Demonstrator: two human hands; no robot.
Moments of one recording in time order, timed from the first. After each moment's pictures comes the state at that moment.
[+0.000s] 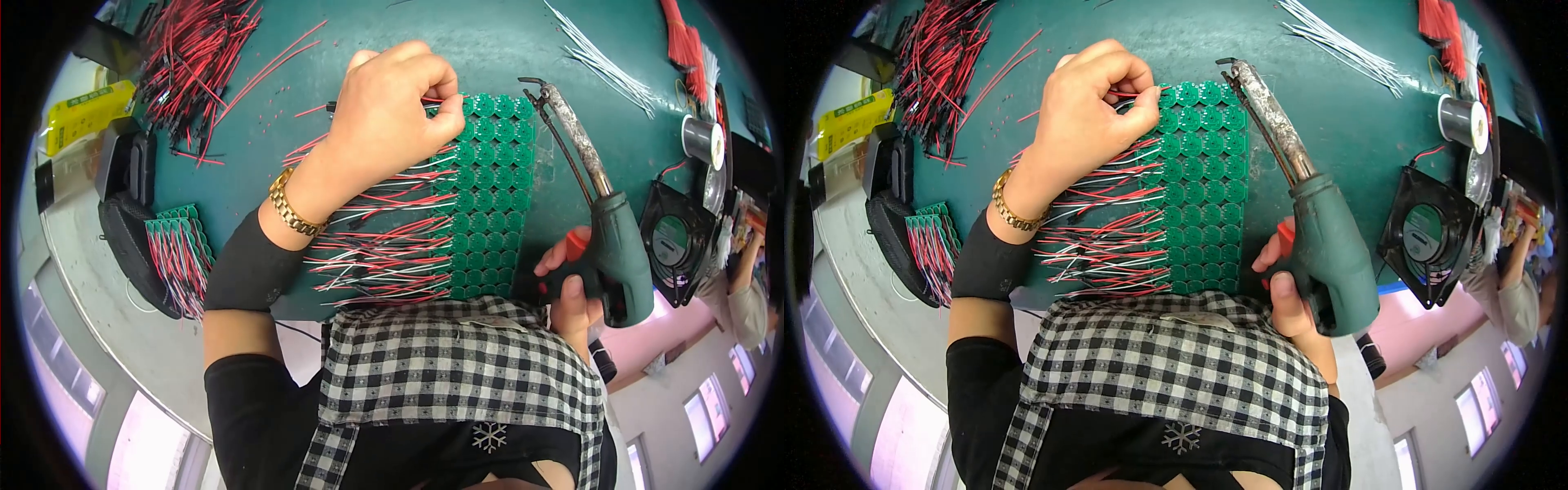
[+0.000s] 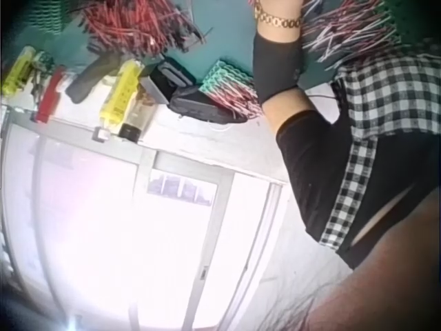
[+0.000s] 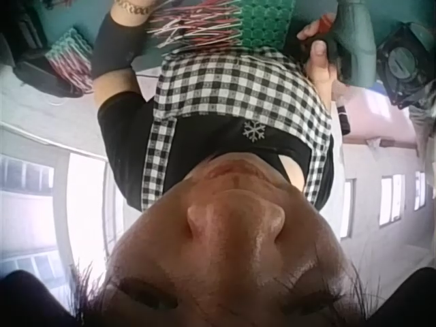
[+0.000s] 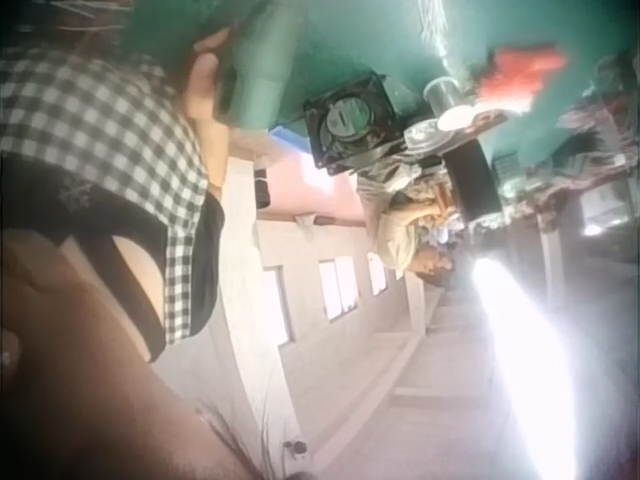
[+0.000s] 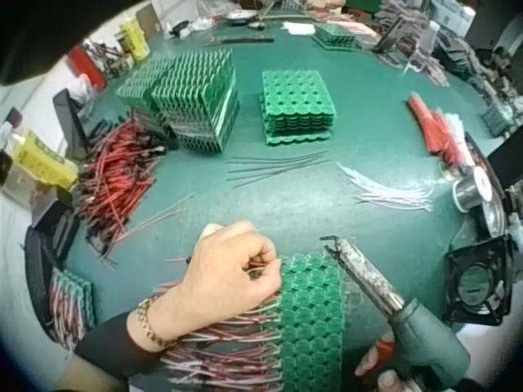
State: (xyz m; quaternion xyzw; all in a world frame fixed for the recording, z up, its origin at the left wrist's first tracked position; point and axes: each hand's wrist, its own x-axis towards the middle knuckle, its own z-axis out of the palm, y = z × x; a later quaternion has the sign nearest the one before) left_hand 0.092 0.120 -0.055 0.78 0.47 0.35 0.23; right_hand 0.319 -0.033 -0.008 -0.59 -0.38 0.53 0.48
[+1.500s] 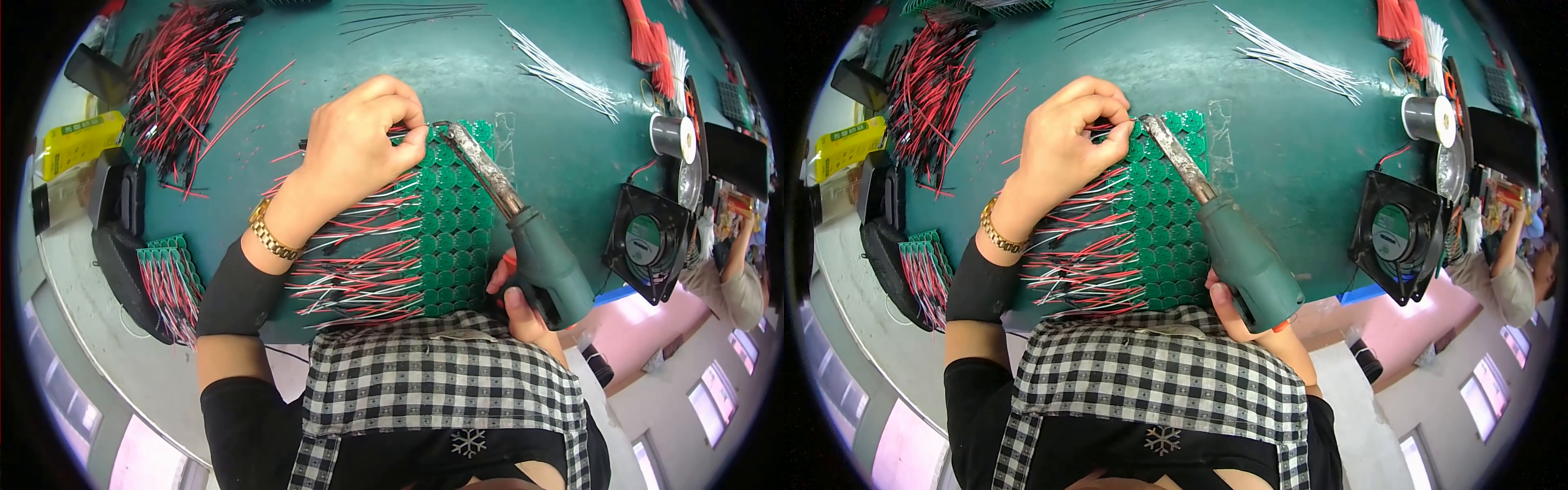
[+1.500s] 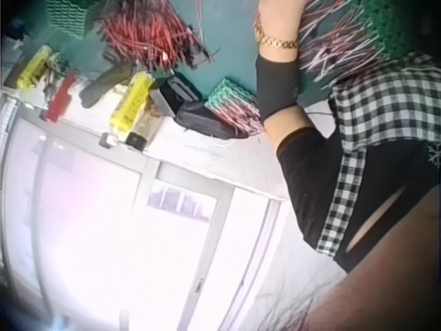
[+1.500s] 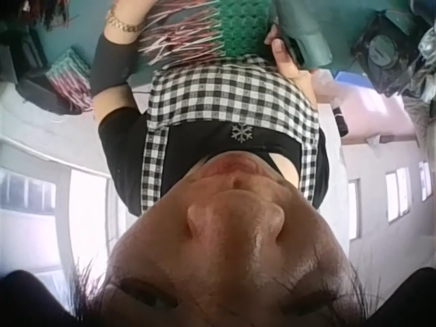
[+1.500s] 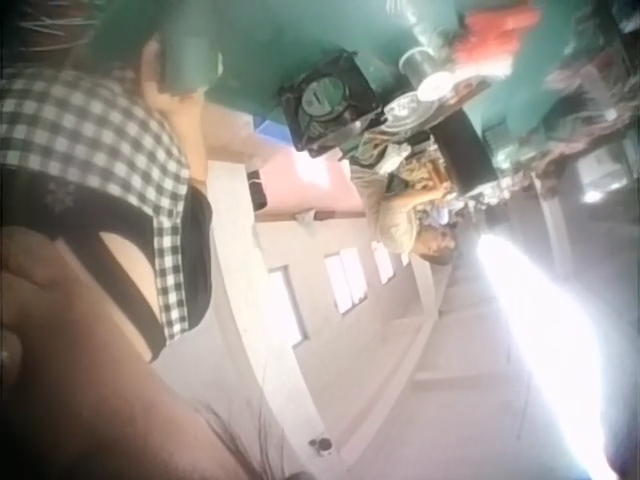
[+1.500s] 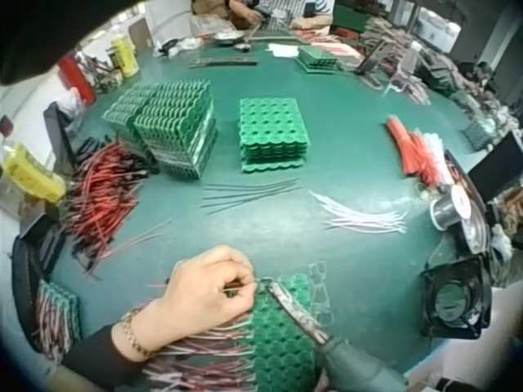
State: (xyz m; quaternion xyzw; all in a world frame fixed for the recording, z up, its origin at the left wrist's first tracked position) left_hand 0.093 0.120 -0.058 0.77 0.47 0.33 0.27; right_hand 0.325 -0.041 -0.032 -0.56 -0.47 0.58 0.37
